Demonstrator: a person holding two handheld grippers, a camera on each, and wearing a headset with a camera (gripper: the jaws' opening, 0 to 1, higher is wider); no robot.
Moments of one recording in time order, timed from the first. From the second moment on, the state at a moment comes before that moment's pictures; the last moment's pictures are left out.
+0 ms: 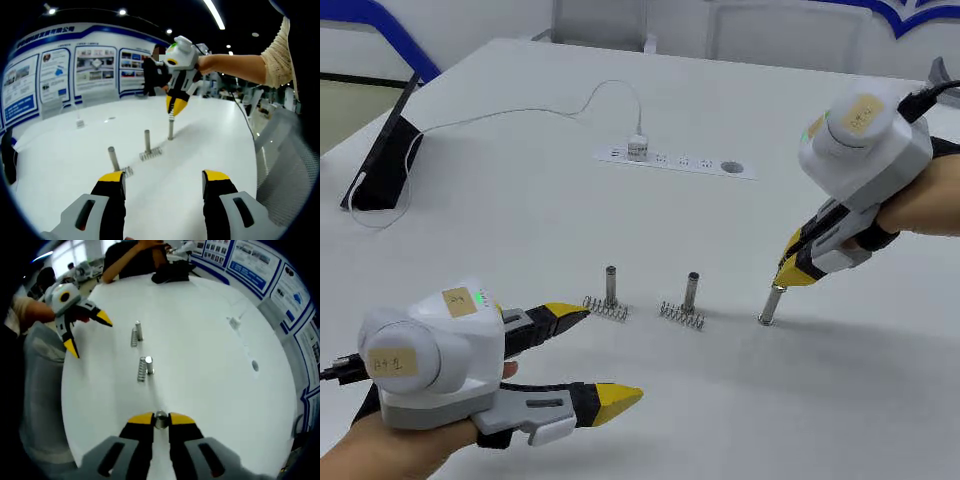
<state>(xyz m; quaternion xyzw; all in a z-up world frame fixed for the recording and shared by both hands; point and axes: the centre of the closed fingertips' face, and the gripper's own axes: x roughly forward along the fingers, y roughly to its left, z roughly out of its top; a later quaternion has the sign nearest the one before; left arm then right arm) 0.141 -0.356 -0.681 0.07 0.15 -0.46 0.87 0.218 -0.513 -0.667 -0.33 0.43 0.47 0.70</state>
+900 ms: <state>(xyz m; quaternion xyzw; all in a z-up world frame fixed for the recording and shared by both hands) 0.139 -0.356 -0.682 0.07 0.16 -0.46 0.87 0.218 -0.509 -0.712 -0.32 0.47 0.46 0.69</state>
